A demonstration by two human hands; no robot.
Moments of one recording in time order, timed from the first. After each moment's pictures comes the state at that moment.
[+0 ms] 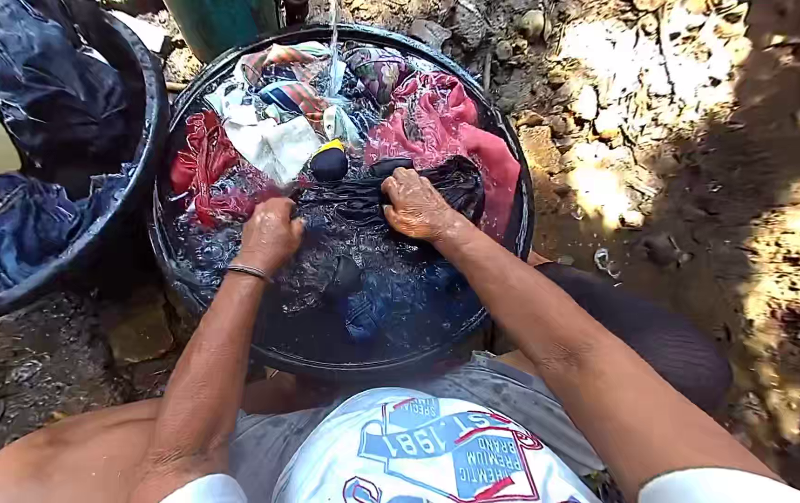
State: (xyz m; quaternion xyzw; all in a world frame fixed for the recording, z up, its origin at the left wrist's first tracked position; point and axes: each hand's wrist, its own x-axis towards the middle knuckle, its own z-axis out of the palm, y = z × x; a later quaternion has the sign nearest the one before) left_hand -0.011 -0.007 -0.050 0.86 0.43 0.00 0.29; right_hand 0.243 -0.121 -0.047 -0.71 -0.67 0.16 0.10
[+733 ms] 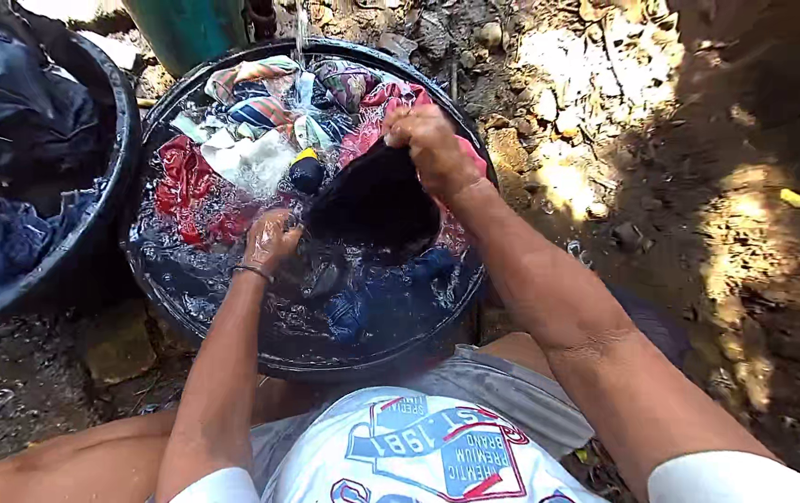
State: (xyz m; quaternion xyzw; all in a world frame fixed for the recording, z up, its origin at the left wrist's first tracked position) left_hand 0.009 -0.016 -0.087 0.84 0.39 0.09 0.37; right_hand 0.247 -0.115 0.051 -0.65 -0.53 0.26 0.48
